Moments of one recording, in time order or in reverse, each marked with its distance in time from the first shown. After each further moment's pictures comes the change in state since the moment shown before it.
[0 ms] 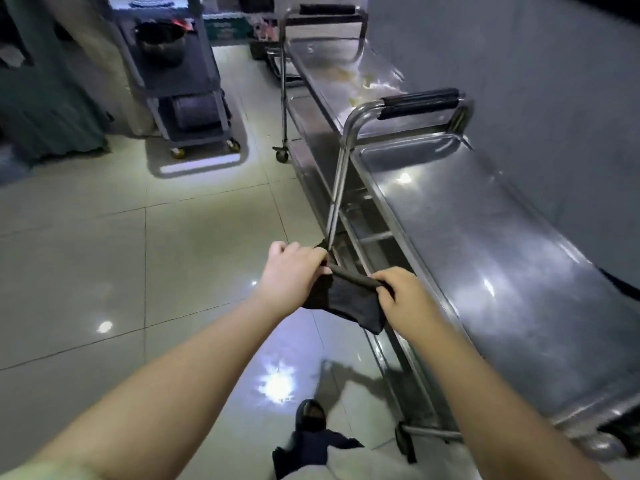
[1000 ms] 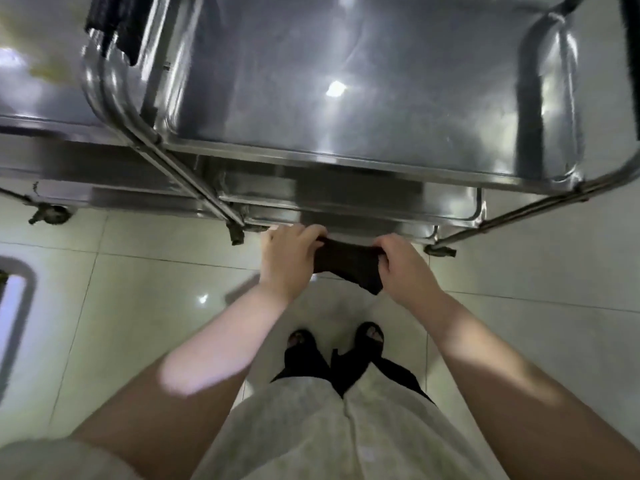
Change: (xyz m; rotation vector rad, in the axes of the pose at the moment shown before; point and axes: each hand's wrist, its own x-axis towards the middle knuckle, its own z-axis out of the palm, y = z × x) left_hand 0.246 -0.076 0.153 -0.344 -0.417 0.868; right_hand 0.131 -0.011 0.136 0.255 0.398 1.001
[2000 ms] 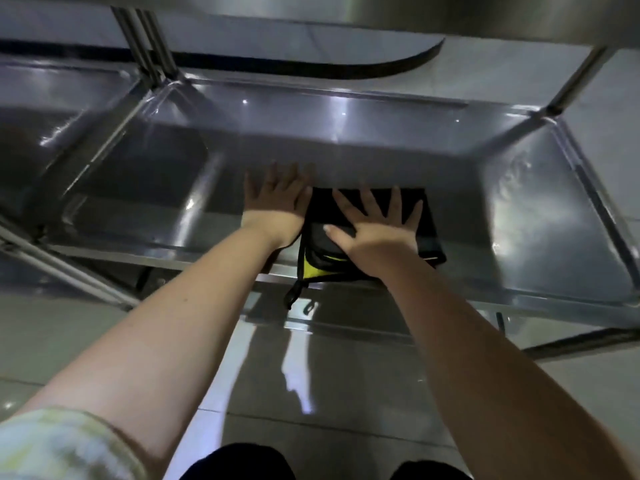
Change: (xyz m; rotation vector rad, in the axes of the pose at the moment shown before) left_hand 0.312 -0.146 0.343 0.250 0.004 -0.043; right_hand 0.363 0.234 0.204 -0.518 0.138 0.033
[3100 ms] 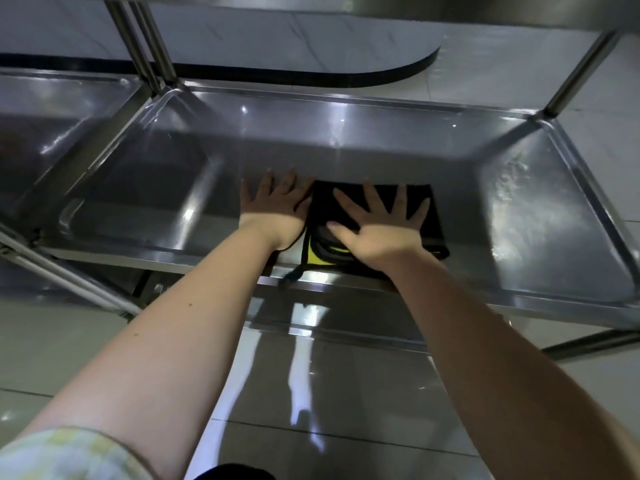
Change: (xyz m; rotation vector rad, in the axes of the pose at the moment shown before) left_hand -0.002 0.002 -0.001 0.016 -0.053 -0.026; right_hand 0.006 0.012 -0.006 -0.016 0.026 0.034
